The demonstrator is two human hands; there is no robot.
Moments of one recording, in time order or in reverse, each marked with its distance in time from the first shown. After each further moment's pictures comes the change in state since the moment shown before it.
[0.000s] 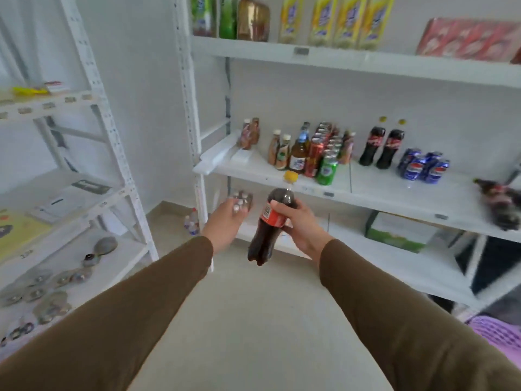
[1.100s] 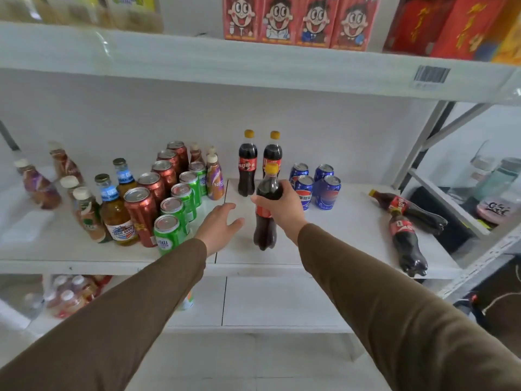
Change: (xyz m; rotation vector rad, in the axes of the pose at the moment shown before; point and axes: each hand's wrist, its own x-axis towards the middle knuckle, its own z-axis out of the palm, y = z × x) left_hand 0.394 0.245 0.396 0.123 -0.331 0.226; right_hand 0.313 -0.137 -0.465 -0.537 0.521 -0.154
